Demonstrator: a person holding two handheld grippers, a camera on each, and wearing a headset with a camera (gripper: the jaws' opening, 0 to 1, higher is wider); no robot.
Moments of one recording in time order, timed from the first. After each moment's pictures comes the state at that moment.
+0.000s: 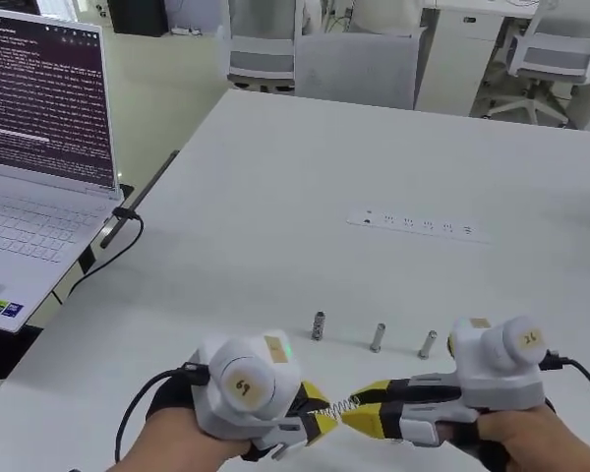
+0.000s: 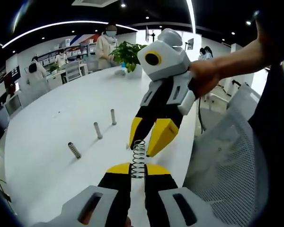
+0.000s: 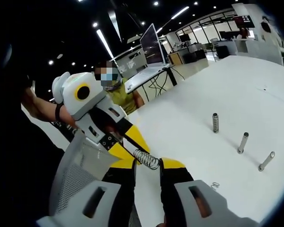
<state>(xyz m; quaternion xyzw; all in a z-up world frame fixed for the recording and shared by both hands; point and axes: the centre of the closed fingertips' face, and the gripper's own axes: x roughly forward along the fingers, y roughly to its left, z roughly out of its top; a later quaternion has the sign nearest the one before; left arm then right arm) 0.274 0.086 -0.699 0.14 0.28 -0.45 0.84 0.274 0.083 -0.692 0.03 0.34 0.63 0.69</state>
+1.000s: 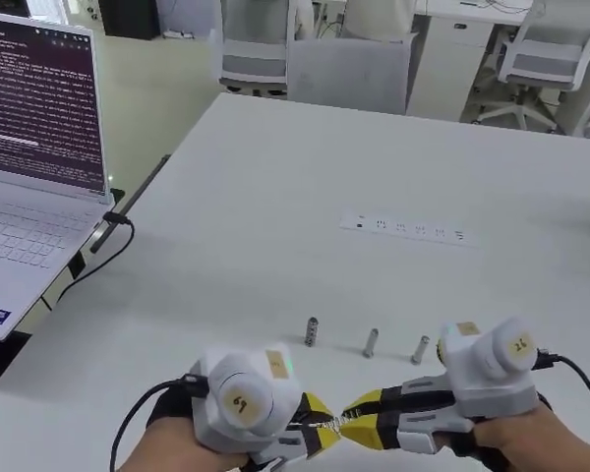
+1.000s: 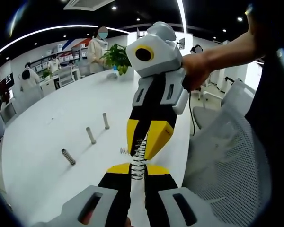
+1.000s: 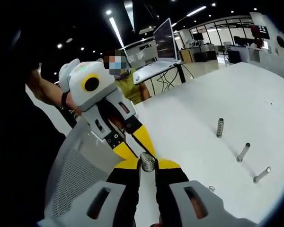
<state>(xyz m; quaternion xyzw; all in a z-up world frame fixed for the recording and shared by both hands) 0.270 0.074 -0.703 0.16 0.26 -0.48 0.82 0.264 0.084 -0.689 -0.03 0.33 0.67 0.67</state>
